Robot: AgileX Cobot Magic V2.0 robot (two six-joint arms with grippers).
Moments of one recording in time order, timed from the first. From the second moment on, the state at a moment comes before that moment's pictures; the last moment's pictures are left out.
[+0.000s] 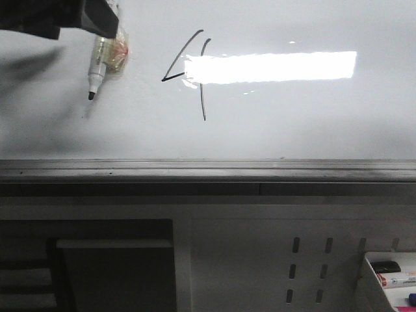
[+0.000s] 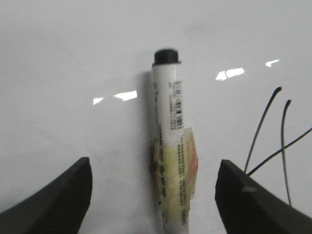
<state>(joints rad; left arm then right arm) -0.58 1.23 -0.80 -1.74 -0.14 1.57 -0.04 0.78 -0.77 1.16 0.77 -1.03</state>
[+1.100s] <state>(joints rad) -0.58 0.13 -0.20 -1.62 -0.10 1.57 -0.04 0.05 -0.20 1.17 0.49 -1.17</state>
